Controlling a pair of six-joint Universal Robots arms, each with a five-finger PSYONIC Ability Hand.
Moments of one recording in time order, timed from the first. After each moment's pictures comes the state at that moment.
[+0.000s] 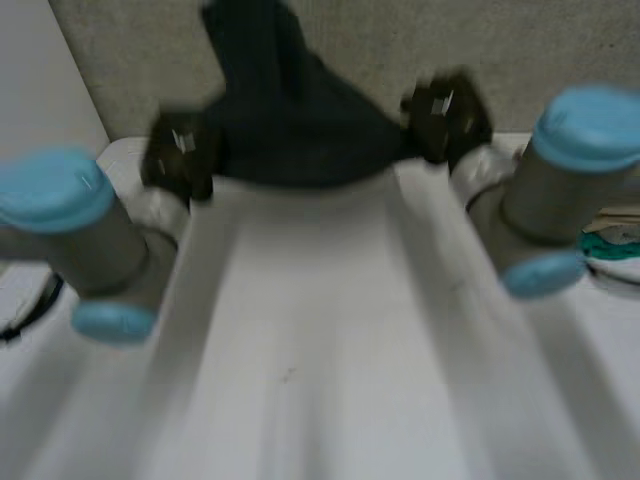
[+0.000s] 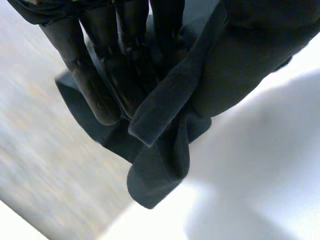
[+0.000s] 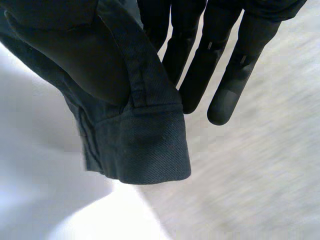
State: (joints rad) left arm 4.28 -2.07 -1.46 3.58 -1.62 3.60; right arm 2.04 -0.96 1.15 -0.26 1.48 2.57; left_hand 1.13 1.20 1.19 1.20 0.98; right_hand 1.09 1.16 1.18 1.20 1.01
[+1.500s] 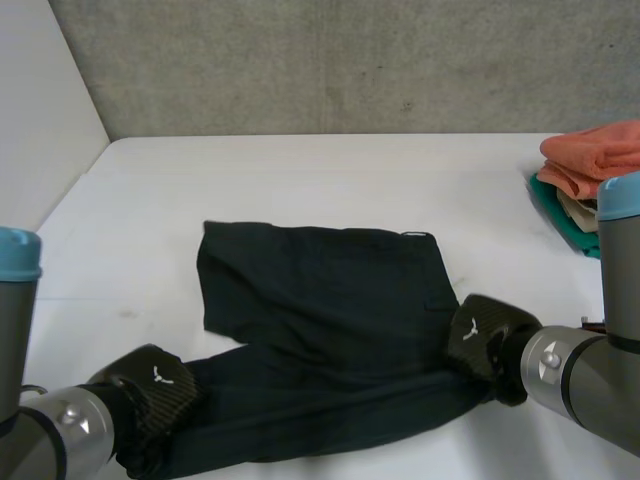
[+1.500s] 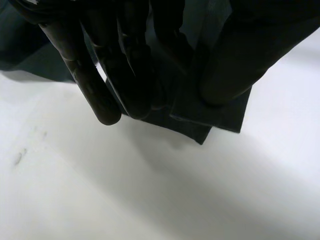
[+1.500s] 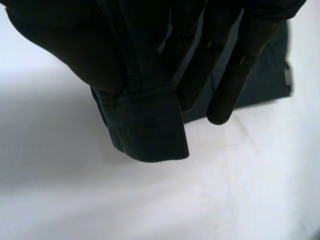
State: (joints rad) left arm 4.22 -1.63 -1.80 2.56 -1.58 3.82; right arm 2.00 -1.34 1.64 0.51 1.43 2.05; left_hand 1.13 1.19 1.19 1.20 0.98; right_hand 1.09 1.16 1.19 1.20 1.01
